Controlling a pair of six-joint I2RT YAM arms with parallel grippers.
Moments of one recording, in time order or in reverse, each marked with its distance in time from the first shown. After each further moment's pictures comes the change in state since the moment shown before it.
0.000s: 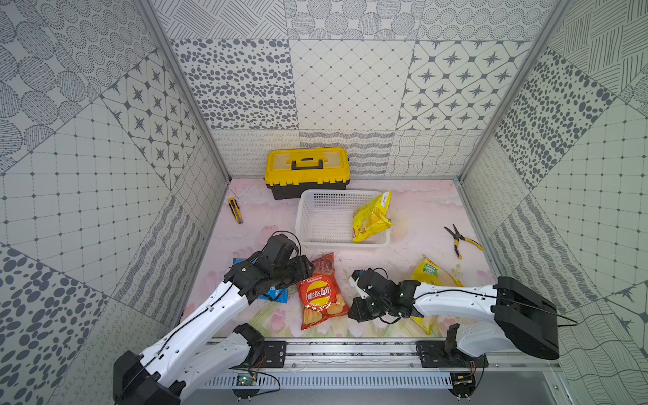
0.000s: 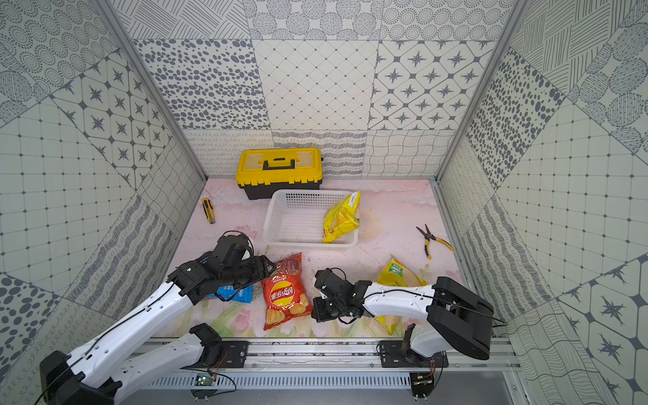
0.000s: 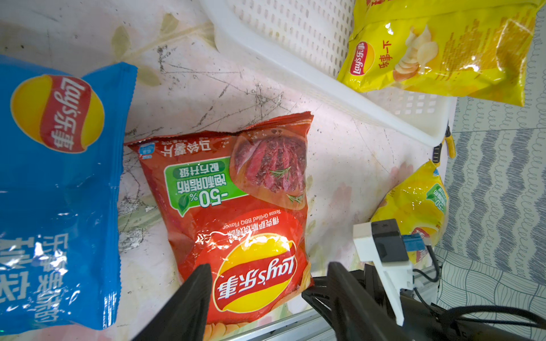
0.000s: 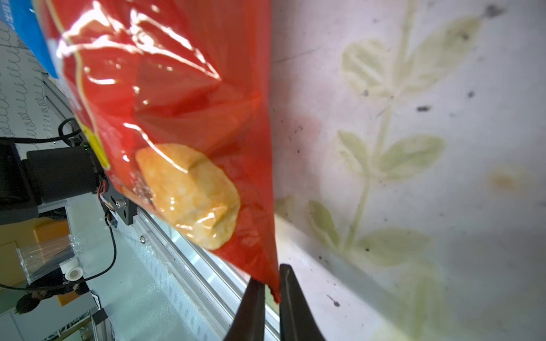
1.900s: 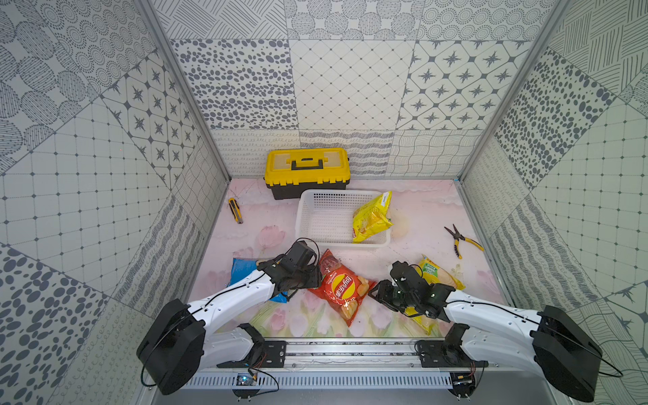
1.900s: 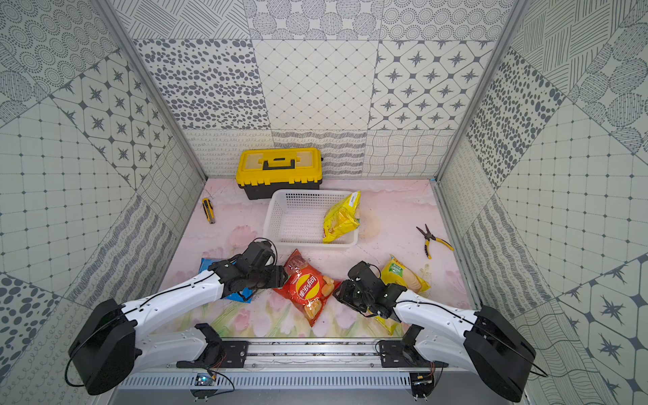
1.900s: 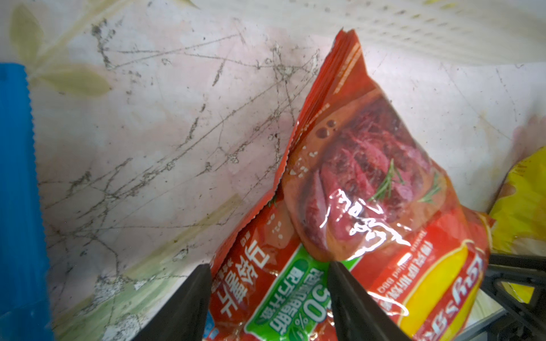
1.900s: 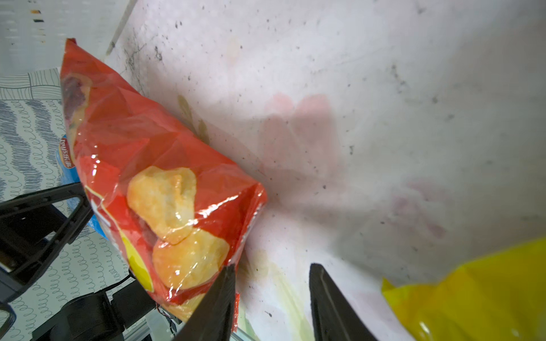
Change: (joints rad) left arm -0.073 0.267 -0.159 0.293 -0.074 0.198; right arm -0.251 -0.286 -0.228 0.033 0.088 0.329
